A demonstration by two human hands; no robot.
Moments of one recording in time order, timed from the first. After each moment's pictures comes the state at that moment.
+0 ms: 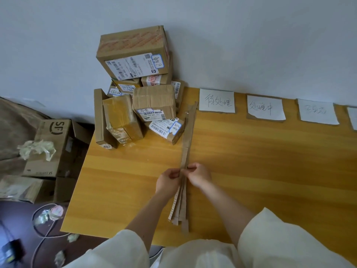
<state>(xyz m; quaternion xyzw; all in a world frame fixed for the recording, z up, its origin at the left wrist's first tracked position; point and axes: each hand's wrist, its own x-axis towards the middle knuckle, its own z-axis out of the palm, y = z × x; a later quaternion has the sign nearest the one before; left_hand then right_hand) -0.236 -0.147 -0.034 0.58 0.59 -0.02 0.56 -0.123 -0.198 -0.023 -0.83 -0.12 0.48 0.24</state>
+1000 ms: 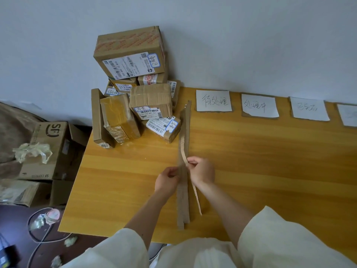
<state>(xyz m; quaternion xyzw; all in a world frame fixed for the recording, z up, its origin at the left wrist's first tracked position) -0.236 -0.157 -0.024 0.57 0.58 -0.03 0.57 -0.124 -0.211 -0.009 -0.88 -0.19 0.33 0.28</state>
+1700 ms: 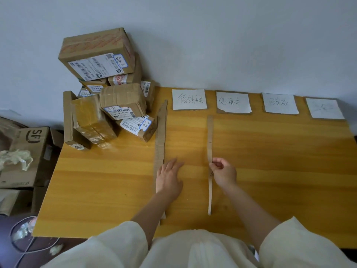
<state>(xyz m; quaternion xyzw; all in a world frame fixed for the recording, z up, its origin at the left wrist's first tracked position) -0.180 -0.219 -0.015 0.87 0.39 -0.10 0.30 -0.031 -0.328 -0.006 -0.86 -0.04 0.32 0.39</state>
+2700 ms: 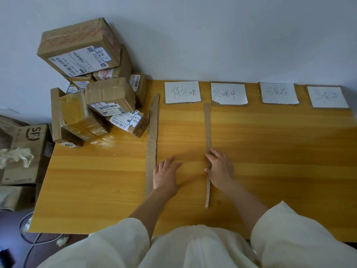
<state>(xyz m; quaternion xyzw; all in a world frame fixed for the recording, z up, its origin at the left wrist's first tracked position) -0.162 -0.234 -0.020 0.88 0.38 -0.20 0.22 -0.006 -0.344 -0.023 -0.90 -0.36 0.24 0.03</state>
